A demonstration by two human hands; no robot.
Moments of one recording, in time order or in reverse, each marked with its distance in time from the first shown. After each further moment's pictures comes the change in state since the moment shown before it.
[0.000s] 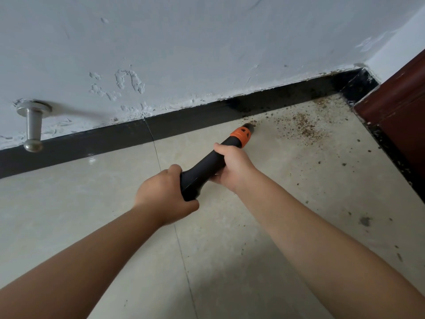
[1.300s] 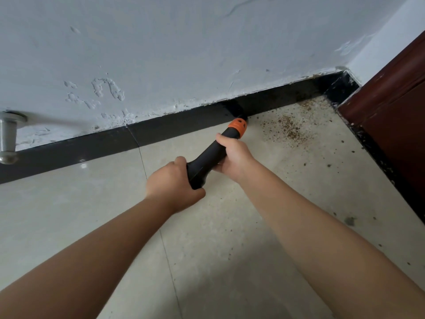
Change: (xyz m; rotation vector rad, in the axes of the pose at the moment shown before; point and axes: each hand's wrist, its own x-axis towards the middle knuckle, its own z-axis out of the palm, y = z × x) left_hand 0.031 0.039 0.008 0.006 0.046 -0.019; right_hand 0.022 -0.030 -0.023 0.038 -0.005 -0.098
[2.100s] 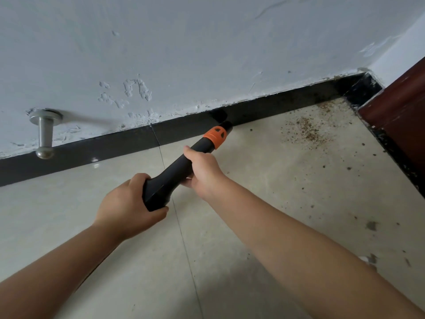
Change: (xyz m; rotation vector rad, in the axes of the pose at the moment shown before) left_hand -0.048 -0.092 -0.030 -0.093 0.066 -0.087; right_hand -0.024 0.057 0.075 -0.089 -0.118 0.080
